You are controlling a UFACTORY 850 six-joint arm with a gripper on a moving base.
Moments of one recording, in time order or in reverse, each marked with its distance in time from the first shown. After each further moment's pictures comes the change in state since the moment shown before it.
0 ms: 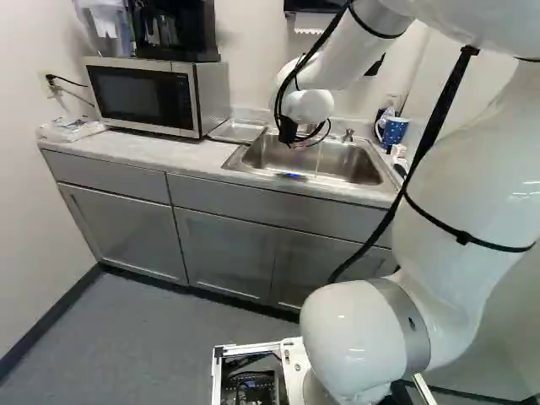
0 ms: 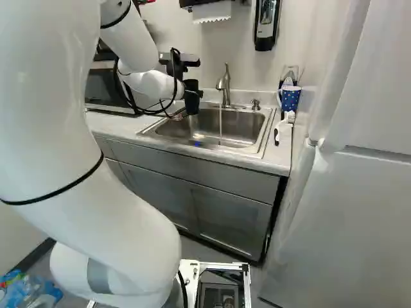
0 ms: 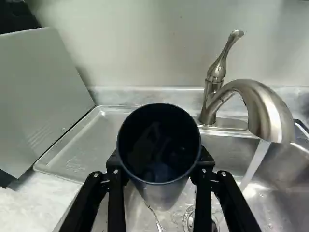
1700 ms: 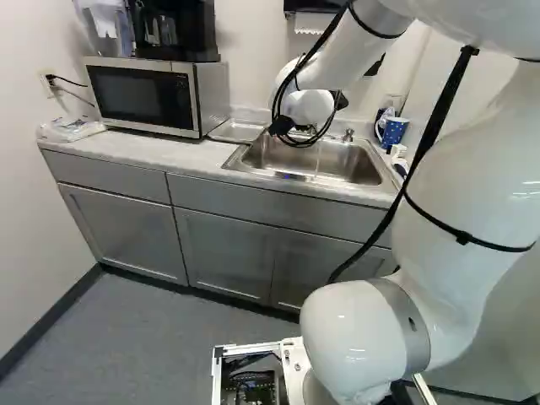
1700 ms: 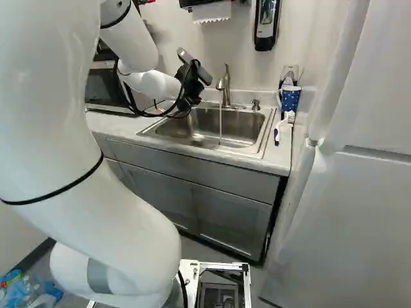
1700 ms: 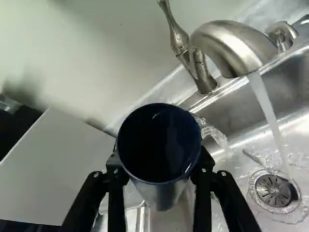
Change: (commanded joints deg) arm 0.0 0.0 0.0 0.0 0.0 41.0
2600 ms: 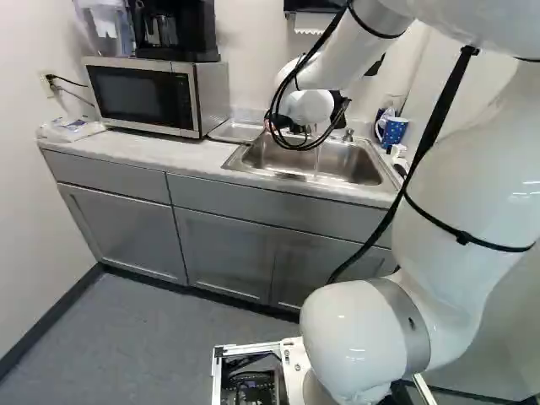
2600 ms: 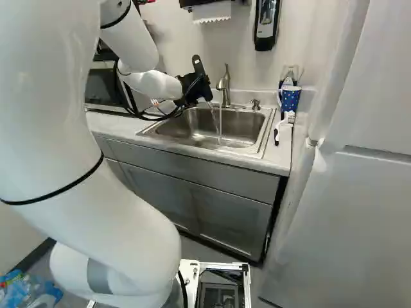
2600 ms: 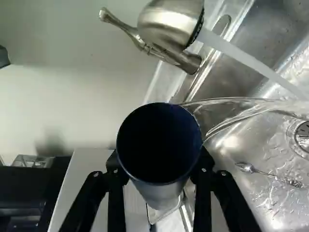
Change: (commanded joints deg) arm 0.0 0.0 0.0 0.0 0.0 27.1
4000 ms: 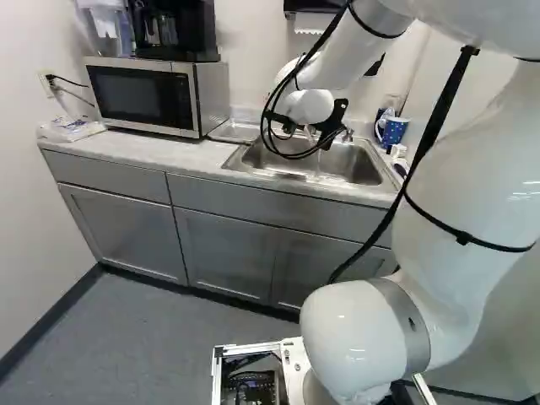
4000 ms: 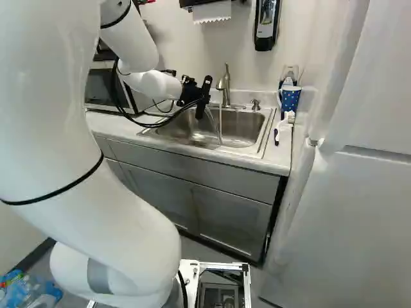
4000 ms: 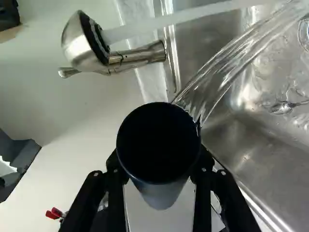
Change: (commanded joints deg) arm 0.0 0.0 0.0 0.0 0.0 33.1
